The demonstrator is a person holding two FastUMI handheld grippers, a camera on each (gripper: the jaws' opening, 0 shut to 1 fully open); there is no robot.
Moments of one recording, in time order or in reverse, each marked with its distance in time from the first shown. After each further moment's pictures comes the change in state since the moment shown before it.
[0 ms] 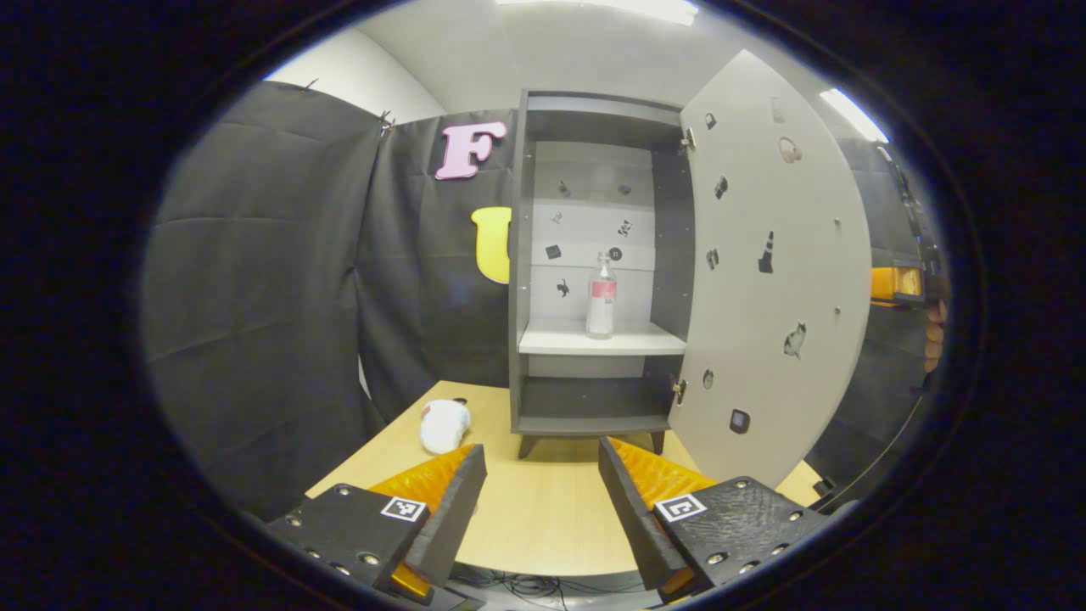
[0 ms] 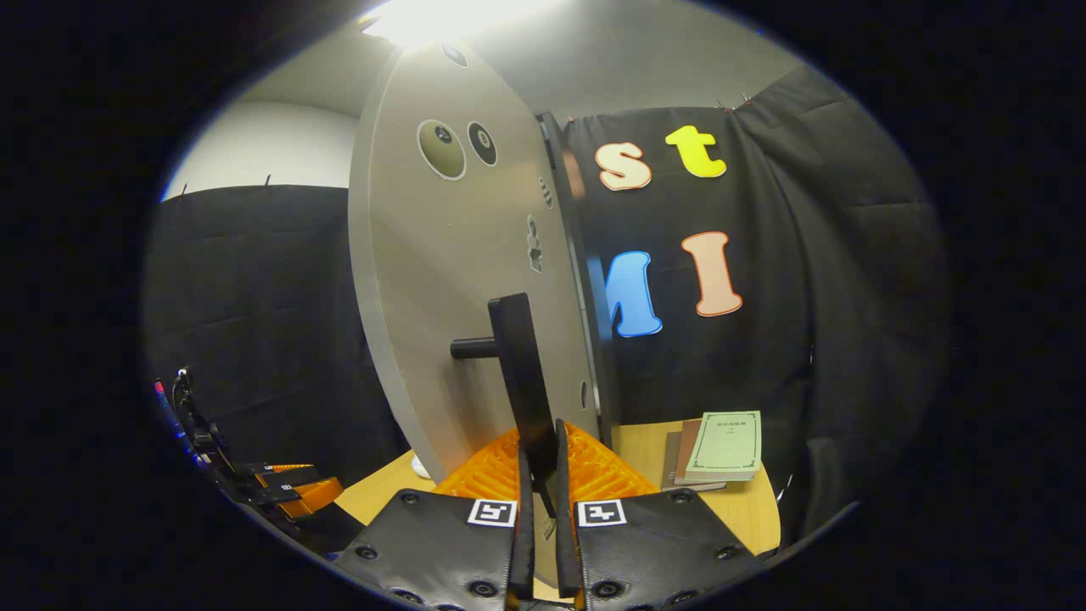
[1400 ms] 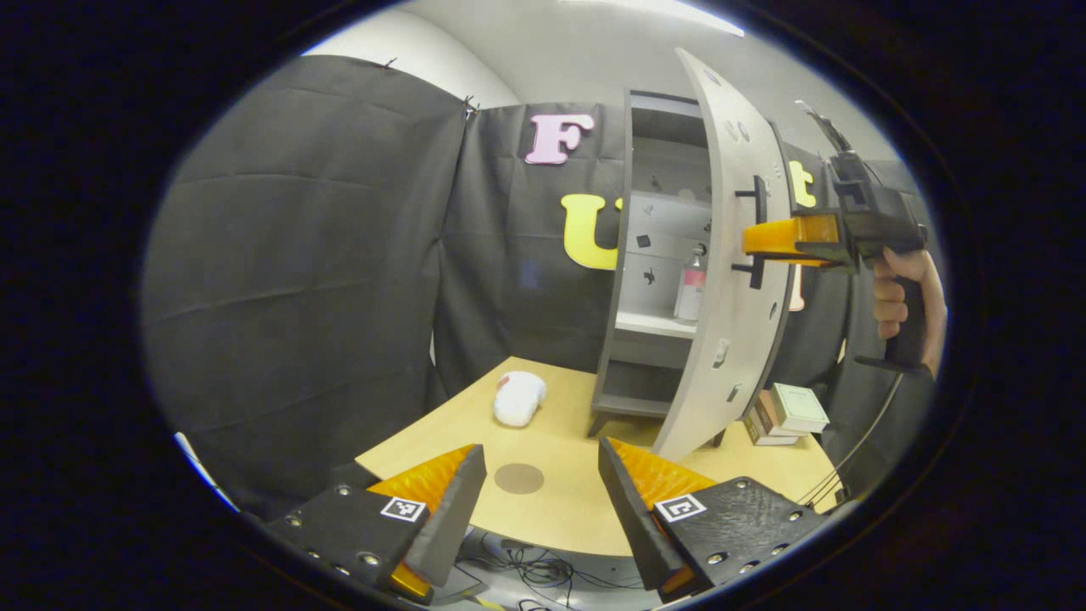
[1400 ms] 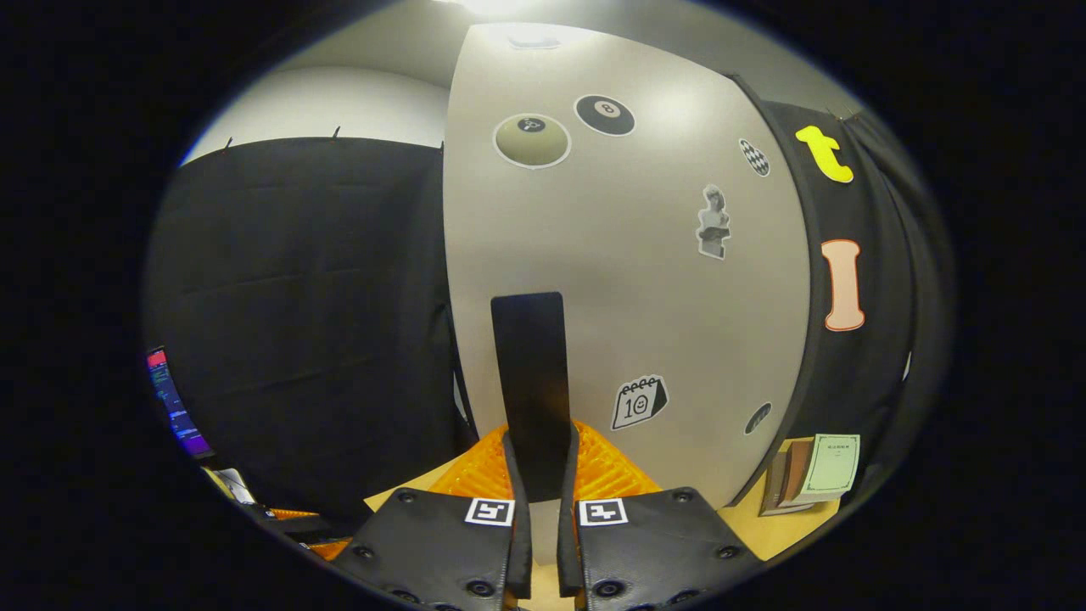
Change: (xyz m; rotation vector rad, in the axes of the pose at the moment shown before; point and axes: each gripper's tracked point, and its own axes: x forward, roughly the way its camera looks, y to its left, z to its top) left arm -0.070 0.104 -0.057 -0.102 0.041 0.238; right arm 0.030 0.087 -0.012 -0.127 0.071 0.267
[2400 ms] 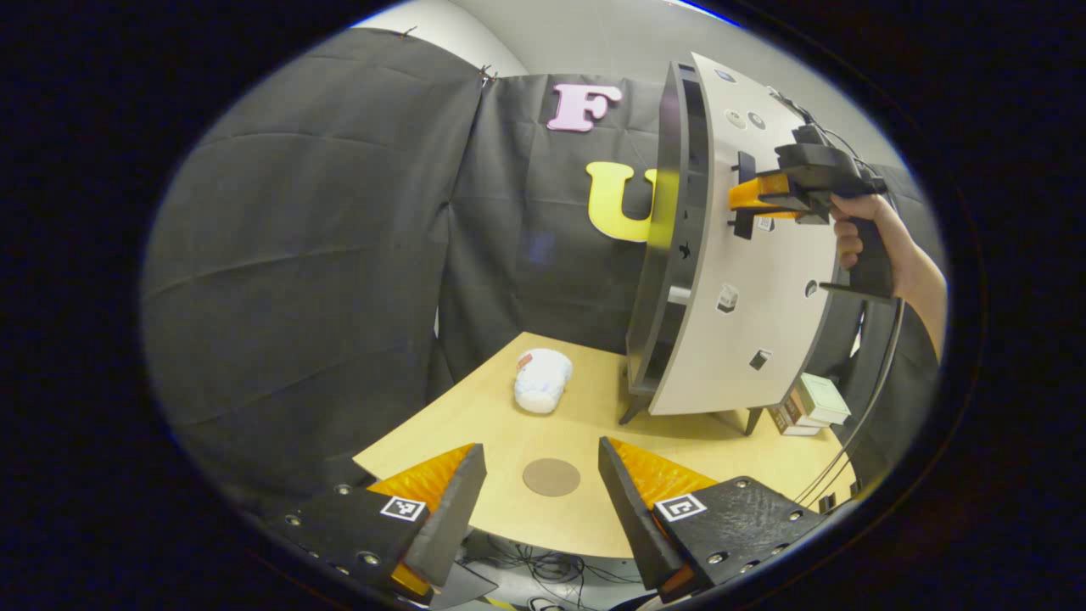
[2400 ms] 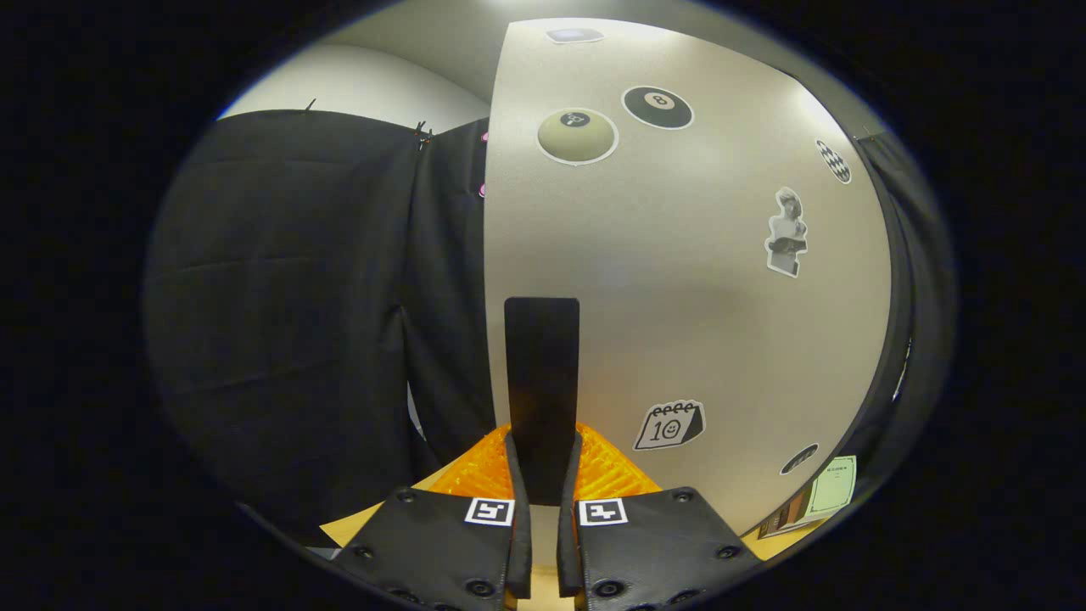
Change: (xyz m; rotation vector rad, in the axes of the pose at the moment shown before) left arm 0.089 0.073 -0.035 -0.034 0.081 -0.019; right arm 0.091 0.028 0.013 -0.052 -0.012 -0.141
